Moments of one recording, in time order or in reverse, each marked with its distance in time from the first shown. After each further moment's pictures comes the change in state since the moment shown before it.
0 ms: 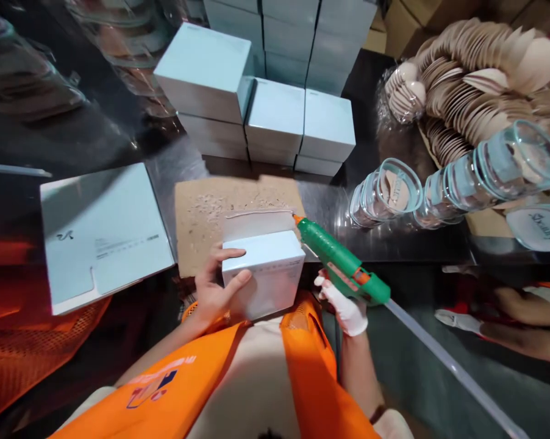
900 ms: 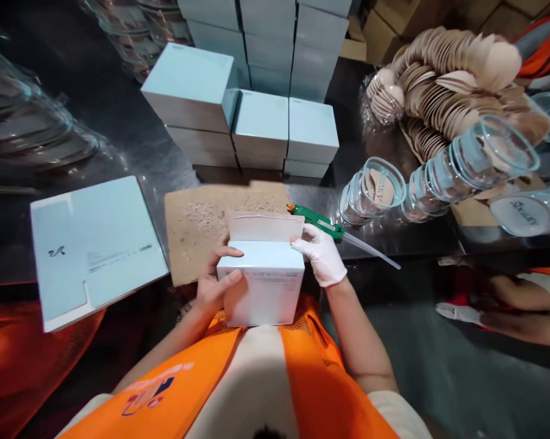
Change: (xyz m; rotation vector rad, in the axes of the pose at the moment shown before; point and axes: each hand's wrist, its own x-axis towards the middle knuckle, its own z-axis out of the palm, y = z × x) left_hand 0.014 -0.005 0.011 -0.354 -0.101 -0.141; right_hand 0.068 -0.051 0.059 0.132 -0.327 0.033
